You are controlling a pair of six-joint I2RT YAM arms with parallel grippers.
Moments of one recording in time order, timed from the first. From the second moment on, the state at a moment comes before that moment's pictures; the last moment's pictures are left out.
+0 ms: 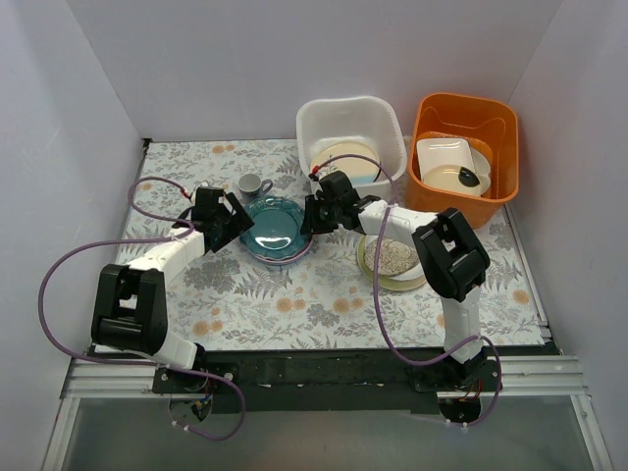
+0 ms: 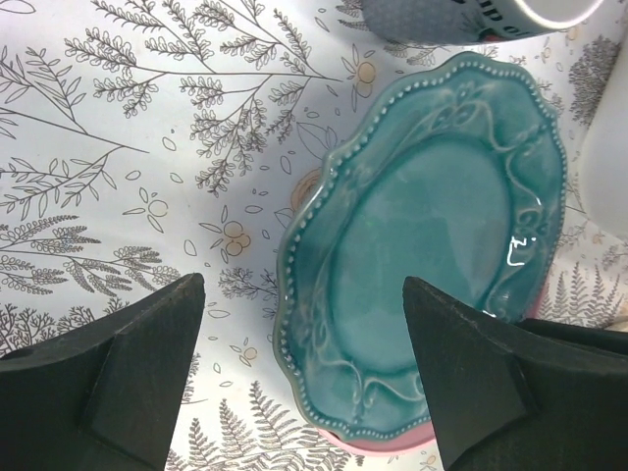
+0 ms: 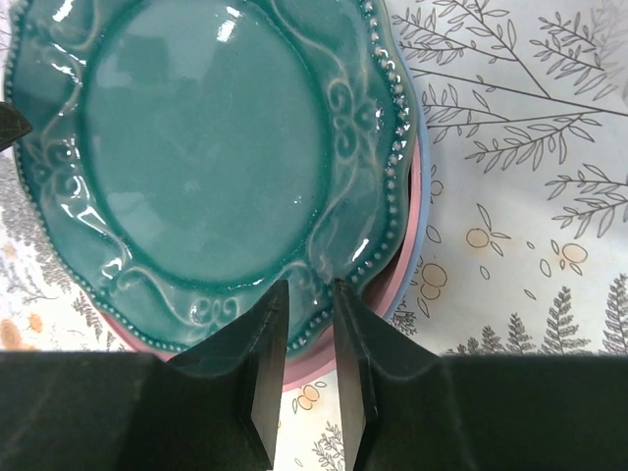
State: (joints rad) left arm -0.18 1.48 0.86 -0.20 -0.06 -0.73; right arm 0.68 2.01 1.37 -0.11 -0.25 0.47
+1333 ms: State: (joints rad) left arm -0.17 1.47 0.77 0.05 0.13 -0.71; right arm 0.70 2.08 1.47 -0.18 -0.15 0.40
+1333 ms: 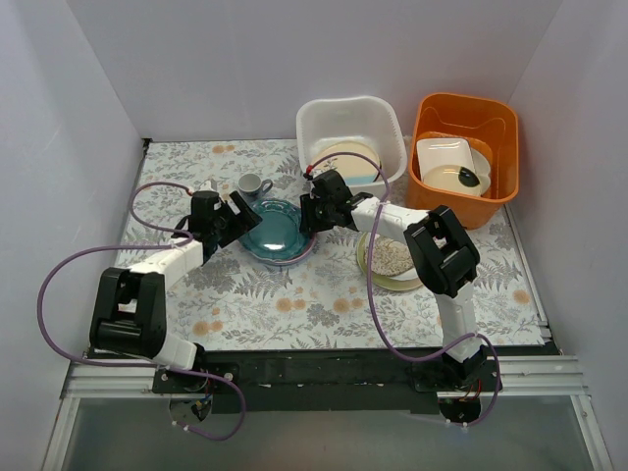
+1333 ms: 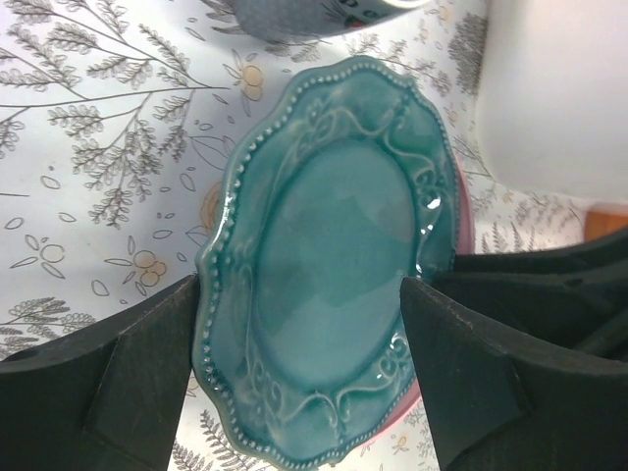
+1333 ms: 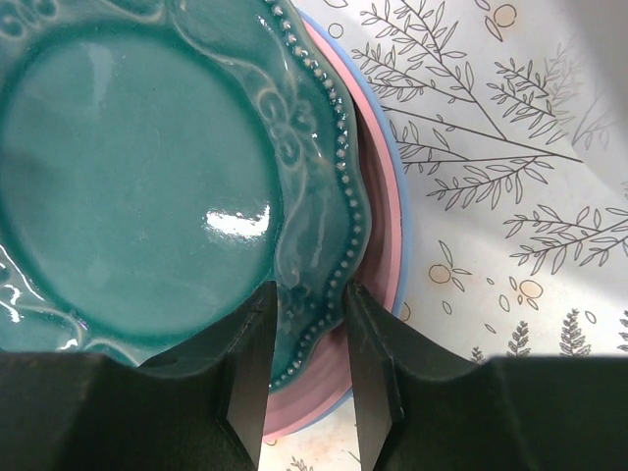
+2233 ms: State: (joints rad) left arm -0.14 1.54 0.70 0.28 0.30 -0.73; right arm 0.69 2.08 1.46 -0.18 -0.12 0.34
